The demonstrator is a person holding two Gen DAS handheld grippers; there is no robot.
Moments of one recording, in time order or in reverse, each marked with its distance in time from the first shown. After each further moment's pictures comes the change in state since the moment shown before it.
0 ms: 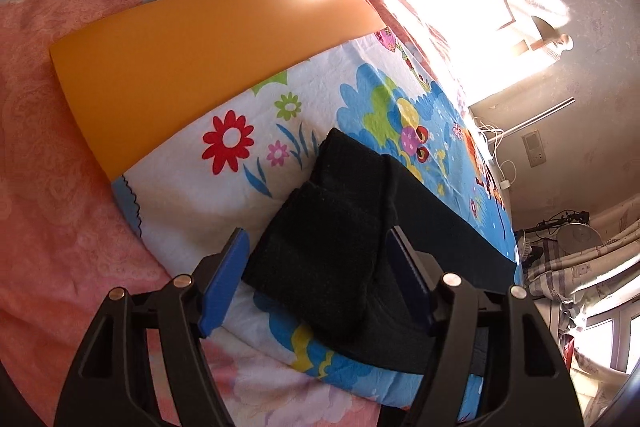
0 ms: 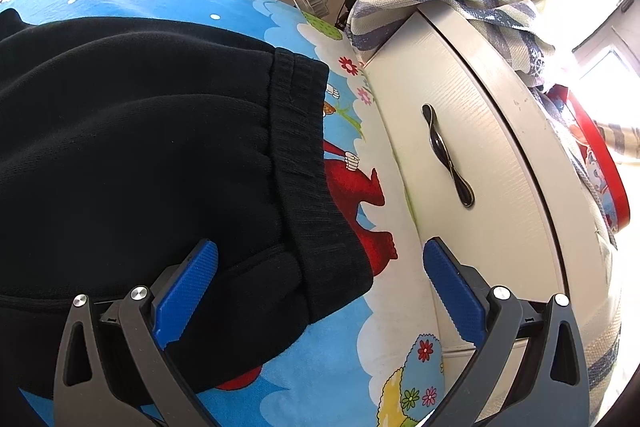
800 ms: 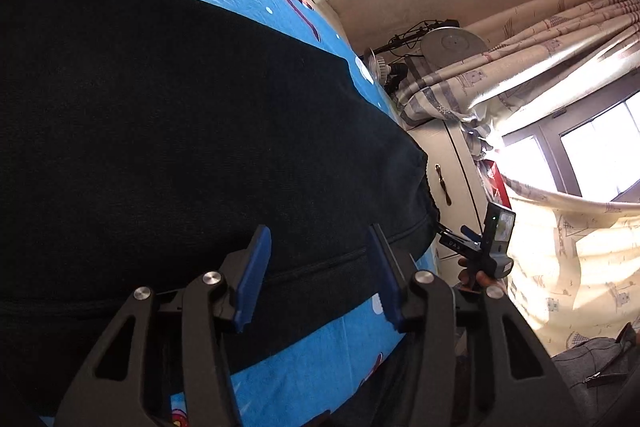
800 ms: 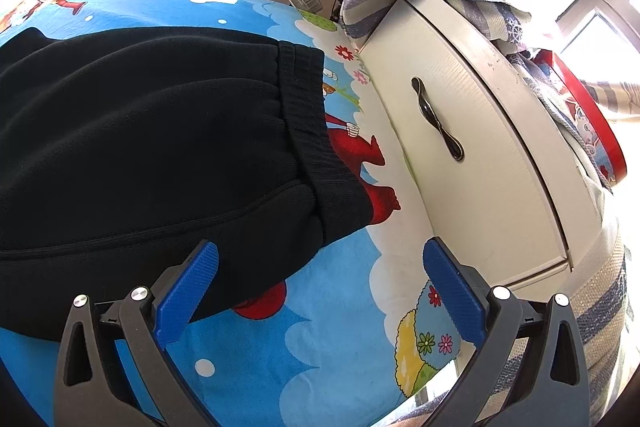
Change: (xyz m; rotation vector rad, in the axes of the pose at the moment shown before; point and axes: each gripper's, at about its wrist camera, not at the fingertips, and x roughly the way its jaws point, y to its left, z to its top) left arm 0.177 -0.256 -0.192 0.388 0.454 -0.527; right arm -0.041 -0.007 -0.028 0.100 0.025 0.068
